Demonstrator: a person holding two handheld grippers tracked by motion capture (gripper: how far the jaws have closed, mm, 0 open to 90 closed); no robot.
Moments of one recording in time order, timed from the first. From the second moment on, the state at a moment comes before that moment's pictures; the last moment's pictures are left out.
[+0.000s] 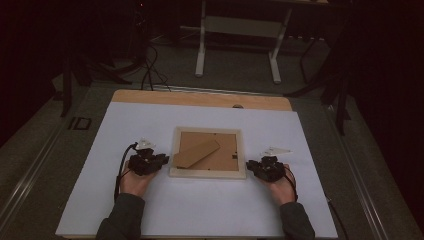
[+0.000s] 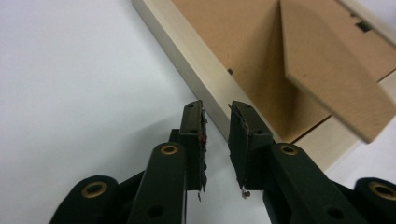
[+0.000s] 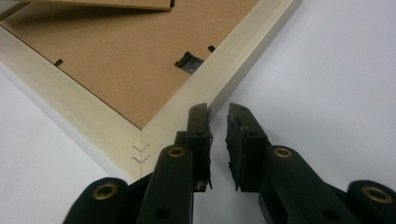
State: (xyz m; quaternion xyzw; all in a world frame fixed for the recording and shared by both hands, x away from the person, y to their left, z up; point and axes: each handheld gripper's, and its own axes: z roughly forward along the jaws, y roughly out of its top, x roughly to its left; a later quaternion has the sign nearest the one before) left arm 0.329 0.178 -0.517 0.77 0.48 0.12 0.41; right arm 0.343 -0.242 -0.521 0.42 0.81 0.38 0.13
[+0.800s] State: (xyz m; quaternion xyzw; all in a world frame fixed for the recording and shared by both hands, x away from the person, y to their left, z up) left arm 0.320 0.185 -0.482 0.75 0.47 0.14 0.45; right arm 0.343 -0.252 -0.516 0.42 0.80 0.40 0.13
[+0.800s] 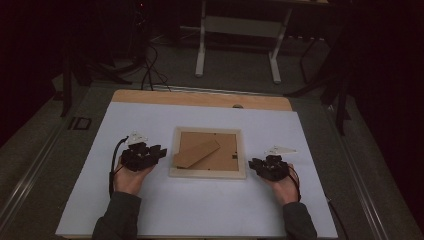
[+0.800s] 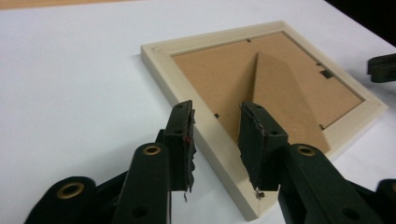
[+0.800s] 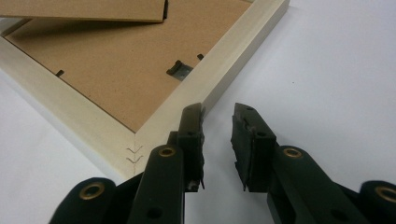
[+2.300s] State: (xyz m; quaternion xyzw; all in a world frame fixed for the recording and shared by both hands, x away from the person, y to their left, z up) left arm 0.359 0.131 -0.447 0.79 0.40 0.08 0.46; right arm 0.343 -0.259 -0.511 0.43 0.79 0.42 0.13
